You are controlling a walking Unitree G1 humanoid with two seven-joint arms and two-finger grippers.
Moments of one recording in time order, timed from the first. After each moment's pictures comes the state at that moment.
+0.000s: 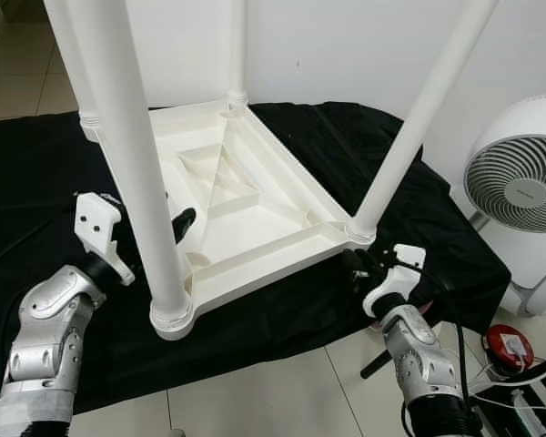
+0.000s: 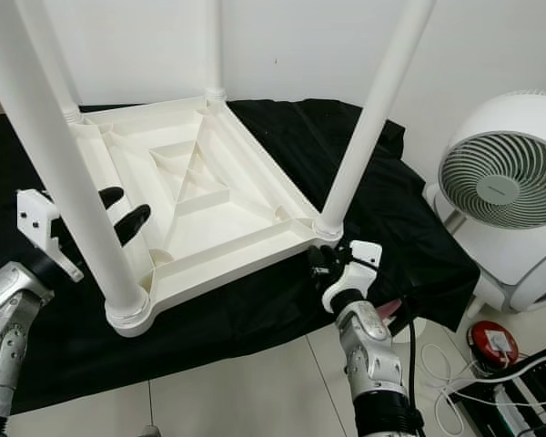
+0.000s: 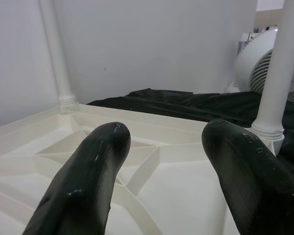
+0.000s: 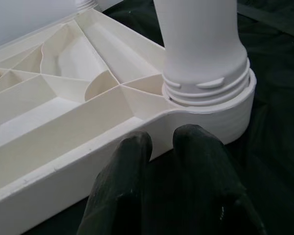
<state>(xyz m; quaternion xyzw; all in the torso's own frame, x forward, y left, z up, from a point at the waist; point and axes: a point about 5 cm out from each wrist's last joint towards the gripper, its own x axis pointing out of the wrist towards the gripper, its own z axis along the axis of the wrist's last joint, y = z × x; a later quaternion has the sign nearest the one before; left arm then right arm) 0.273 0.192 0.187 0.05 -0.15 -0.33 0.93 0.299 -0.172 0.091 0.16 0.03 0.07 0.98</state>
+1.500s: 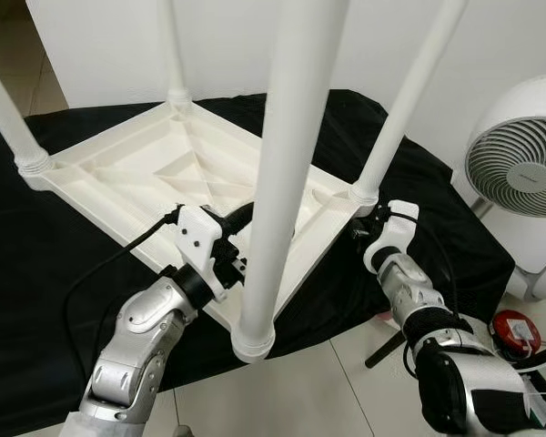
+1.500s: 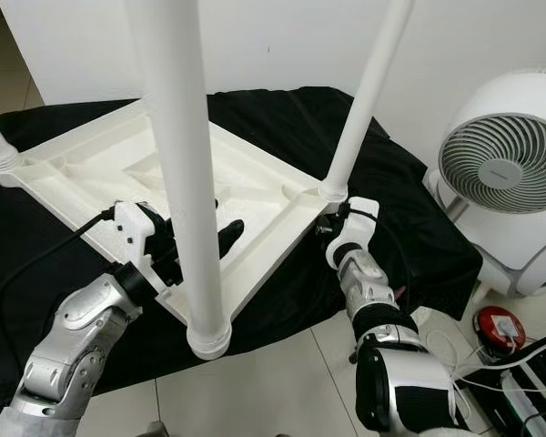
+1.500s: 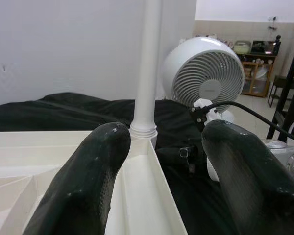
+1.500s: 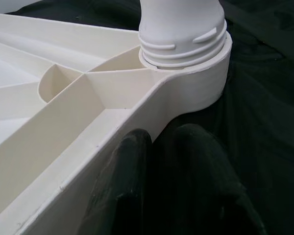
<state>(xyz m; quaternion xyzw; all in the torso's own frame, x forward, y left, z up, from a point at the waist) 0.246 0.084 0.192 -0.03 -0.15 -0.41 0.90 0.374 -0.176 0.112 0.11 0.06 0.05 0.99</state>
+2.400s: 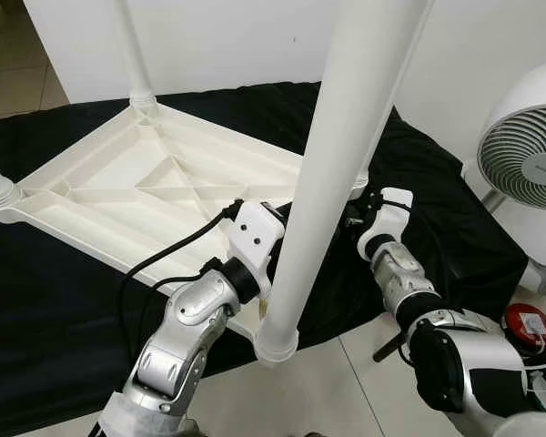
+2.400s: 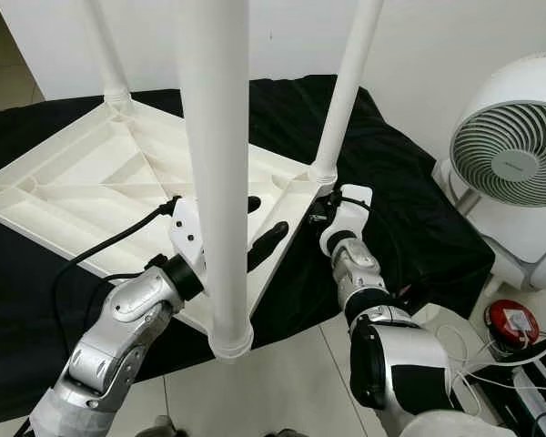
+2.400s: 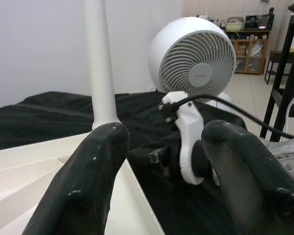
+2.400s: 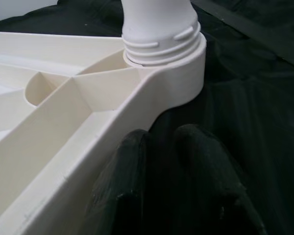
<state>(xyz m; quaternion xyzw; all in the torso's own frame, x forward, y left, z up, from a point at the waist) 0.254 0.054 0.196 0.01 -0.15 -0.41 0.90 0.376 -0.175 0.116 0.09 0.02 0.04 0.99</state>
